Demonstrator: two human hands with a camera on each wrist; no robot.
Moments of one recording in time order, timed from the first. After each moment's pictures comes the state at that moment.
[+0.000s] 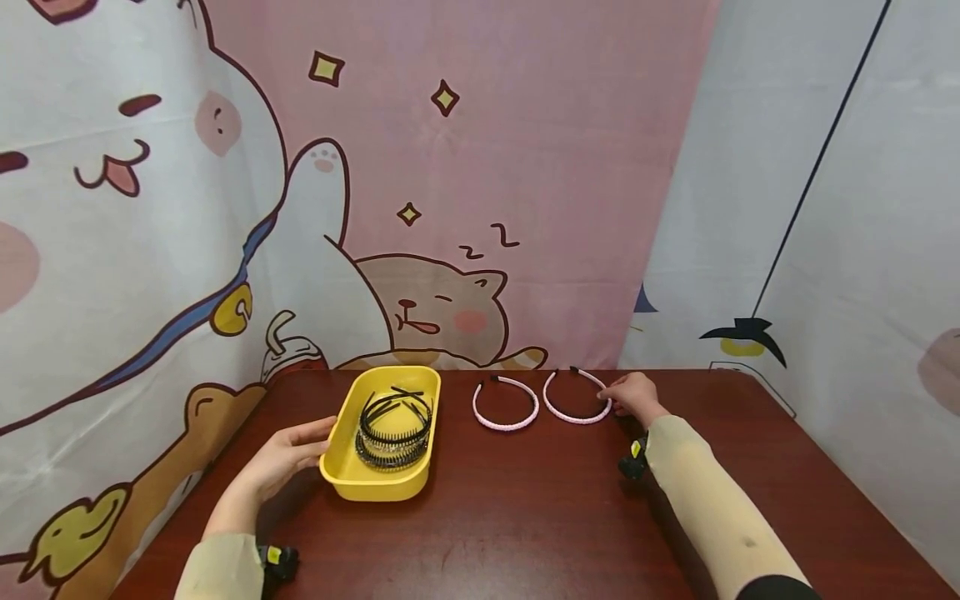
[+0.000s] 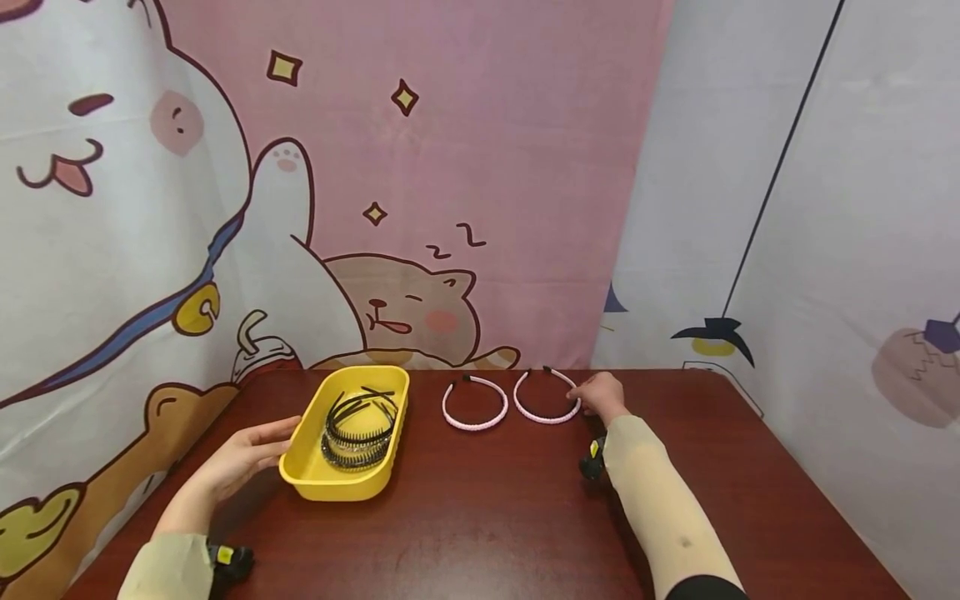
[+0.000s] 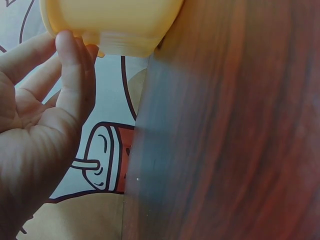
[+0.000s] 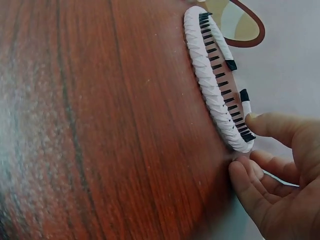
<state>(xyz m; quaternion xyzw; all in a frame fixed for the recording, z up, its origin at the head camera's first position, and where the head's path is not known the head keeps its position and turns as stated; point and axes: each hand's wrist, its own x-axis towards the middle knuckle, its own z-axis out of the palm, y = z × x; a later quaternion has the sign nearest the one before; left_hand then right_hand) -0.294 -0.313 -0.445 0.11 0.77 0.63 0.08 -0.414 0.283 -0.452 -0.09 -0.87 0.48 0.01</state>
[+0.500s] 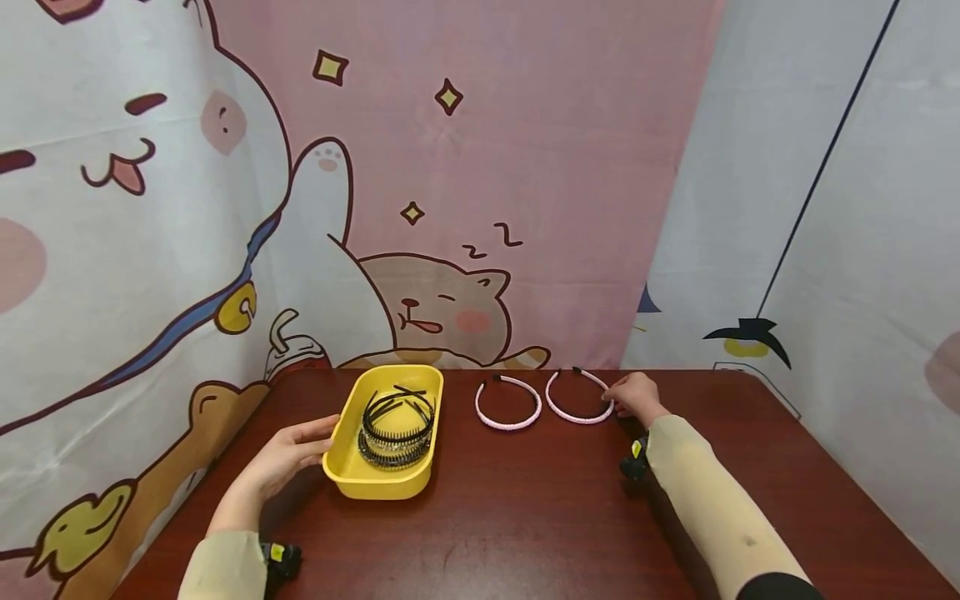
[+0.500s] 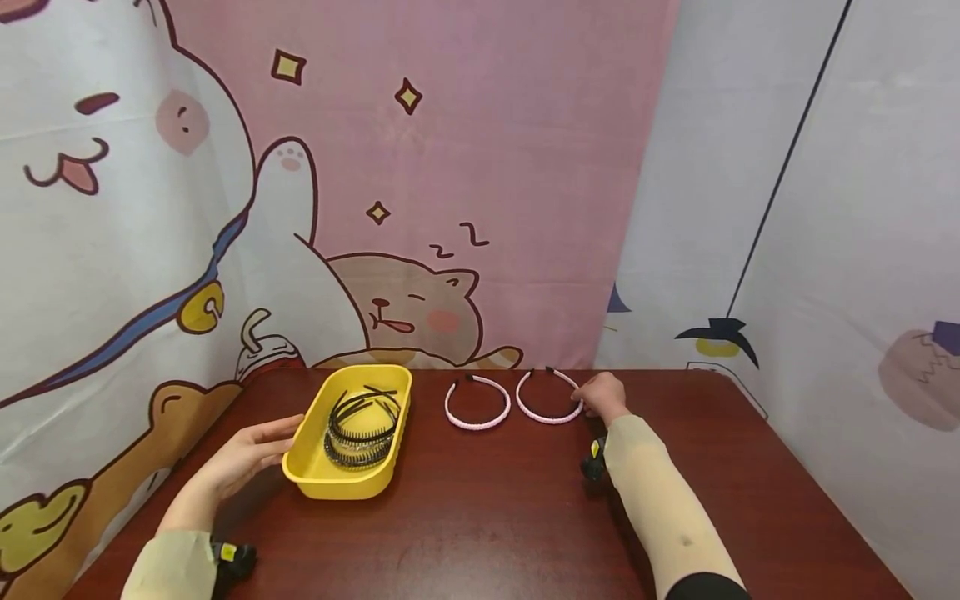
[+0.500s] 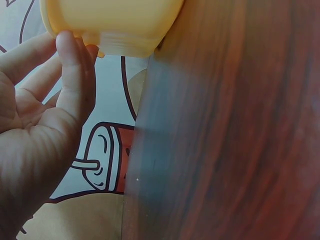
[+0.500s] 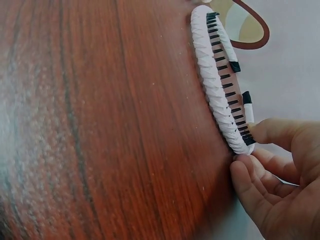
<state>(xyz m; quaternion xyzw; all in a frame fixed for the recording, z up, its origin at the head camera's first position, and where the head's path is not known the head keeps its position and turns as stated) -0.294 -0.313 -0.445 0.10 0.77 0.63 0.08 -0.411 0.279 -0.450 -0.08 -0.88 0.46 0.01</state>
